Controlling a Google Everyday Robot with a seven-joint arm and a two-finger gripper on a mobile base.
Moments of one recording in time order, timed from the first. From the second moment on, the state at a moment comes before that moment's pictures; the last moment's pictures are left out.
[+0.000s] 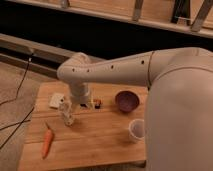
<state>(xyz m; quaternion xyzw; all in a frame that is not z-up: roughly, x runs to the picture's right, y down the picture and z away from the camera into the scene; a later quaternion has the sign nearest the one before) -0.107 0.103 0.703 -0.26 0.23 0.64 0.68</state>
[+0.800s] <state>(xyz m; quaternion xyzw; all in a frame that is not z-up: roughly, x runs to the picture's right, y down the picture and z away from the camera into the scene) -0.018 0.106 0.697 -0.24 0.26 0.69 0.63</state>
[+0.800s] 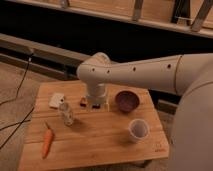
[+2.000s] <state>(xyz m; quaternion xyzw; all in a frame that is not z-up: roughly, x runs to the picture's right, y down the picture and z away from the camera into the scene) 0.167 0.021 0.783 -0.16 0.32 0.74 0.57</state>
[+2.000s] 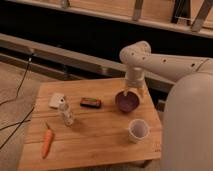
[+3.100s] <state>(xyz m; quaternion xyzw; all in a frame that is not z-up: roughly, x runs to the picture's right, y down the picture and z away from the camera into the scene) 0.020 -0.032 0.871 -0.22 0.24 0.64 0.69</state>
